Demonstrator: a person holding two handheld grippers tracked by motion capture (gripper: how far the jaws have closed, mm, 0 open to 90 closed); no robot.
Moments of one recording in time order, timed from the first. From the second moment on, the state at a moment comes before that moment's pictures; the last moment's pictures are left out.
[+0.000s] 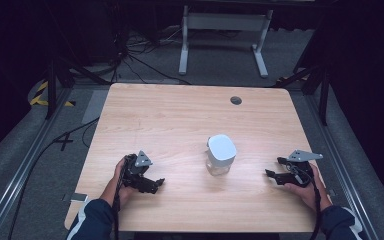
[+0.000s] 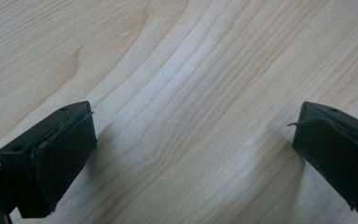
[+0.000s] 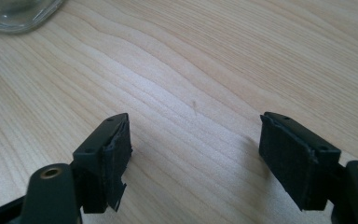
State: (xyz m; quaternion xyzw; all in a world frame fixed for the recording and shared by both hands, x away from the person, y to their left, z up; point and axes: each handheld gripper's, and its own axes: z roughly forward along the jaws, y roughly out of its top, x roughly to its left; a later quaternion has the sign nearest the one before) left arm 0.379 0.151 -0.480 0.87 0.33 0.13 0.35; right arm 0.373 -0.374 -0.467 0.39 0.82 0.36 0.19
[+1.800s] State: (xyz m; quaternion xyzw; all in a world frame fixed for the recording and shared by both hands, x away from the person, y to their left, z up) left arm 0.358 0.147 -0.448 0.86 0.28 0.16 0.40; right arm 0.368 -0.329 -0.446 0.27 0.86 0.42 0.15
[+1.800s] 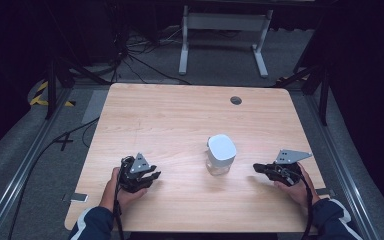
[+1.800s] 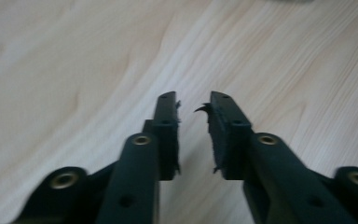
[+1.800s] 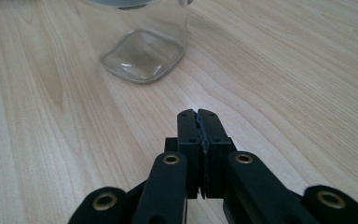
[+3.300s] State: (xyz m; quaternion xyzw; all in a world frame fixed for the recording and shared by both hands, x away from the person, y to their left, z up) left arm 0.436 -0.003 -0.382 0.84 0.18 0.15 0.49; right arm 0.349 -0.281 -0.385 0.19 0.84 0.46 0.19
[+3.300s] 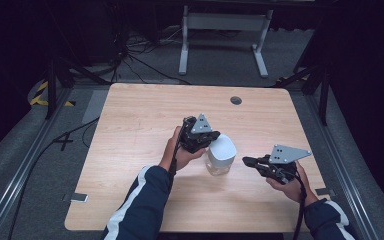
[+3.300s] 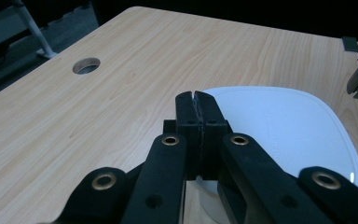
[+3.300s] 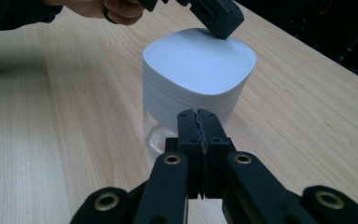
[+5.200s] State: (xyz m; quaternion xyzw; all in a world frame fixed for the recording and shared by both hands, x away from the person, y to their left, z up) left arm 0.449 -0.006 -0.387 0.83 0.19 0.15 0.50; right arm 0.363 -0.248 -0.381 0.20 0.85 0.45 0.18
